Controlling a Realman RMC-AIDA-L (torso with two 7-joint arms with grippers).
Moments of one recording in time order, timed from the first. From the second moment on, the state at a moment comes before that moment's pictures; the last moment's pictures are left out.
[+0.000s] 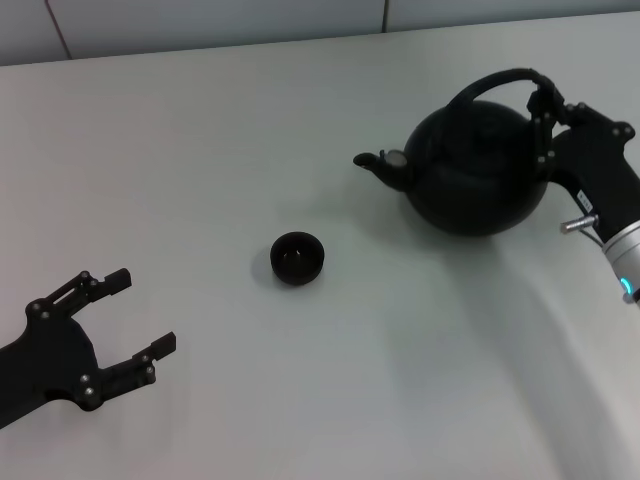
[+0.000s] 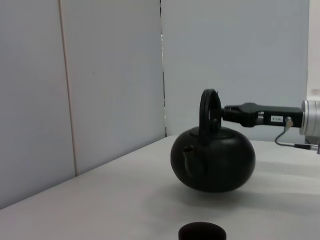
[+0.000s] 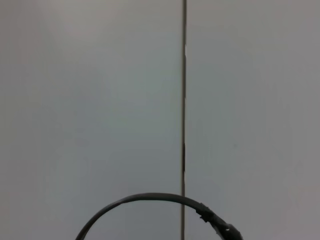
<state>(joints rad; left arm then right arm) -0.29 -2.06 0.58 0.38 1.89 1.64 -0.66 0.38 2.08 0.45 0.18 -2.01 -1.32 0.08</state>
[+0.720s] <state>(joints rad) -0.28 -2.06 0.58 0.38 1.89 1.63 -0.65 0.61 2.03 0.35 -0.12 -2.26 -1.34 0.46</state>
